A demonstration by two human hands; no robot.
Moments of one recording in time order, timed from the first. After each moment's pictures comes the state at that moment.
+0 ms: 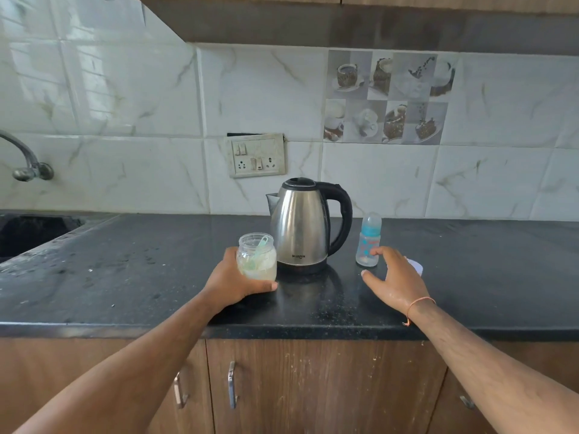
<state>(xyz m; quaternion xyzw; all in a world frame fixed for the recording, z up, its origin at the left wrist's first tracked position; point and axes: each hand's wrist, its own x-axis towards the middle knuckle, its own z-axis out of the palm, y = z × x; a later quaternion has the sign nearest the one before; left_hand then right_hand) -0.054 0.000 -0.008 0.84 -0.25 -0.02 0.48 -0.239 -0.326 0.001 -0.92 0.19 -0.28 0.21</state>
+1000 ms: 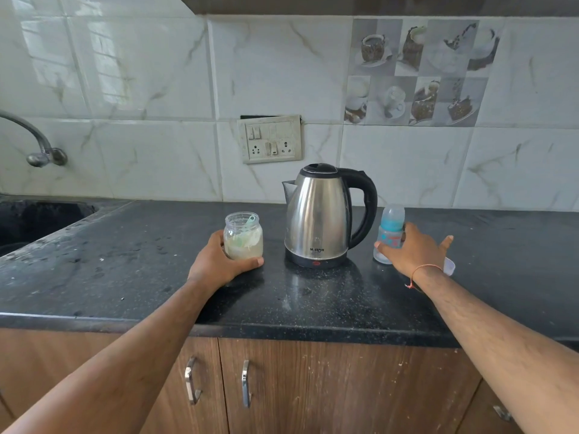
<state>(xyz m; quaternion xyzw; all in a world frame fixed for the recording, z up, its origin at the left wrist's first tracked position) -0.002 0.030 -0.013 0.86 -0.15 0.06 0.48 -0.165 -0.353 0.016 -0.89 0.34 -0.26 0.13</state>
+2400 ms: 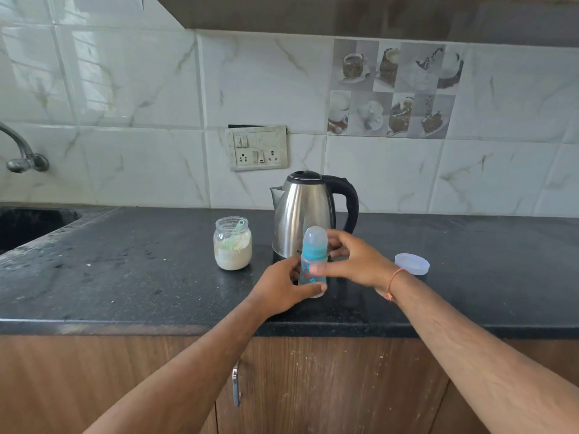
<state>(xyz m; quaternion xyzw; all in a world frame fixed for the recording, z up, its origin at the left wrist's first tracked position) -0.101 -0.063 -0.011 0.81 -0.39 -0.05 0.43 -0.210 -0.243 0.054 -0.89 0.03 -0.12 0.44</state>
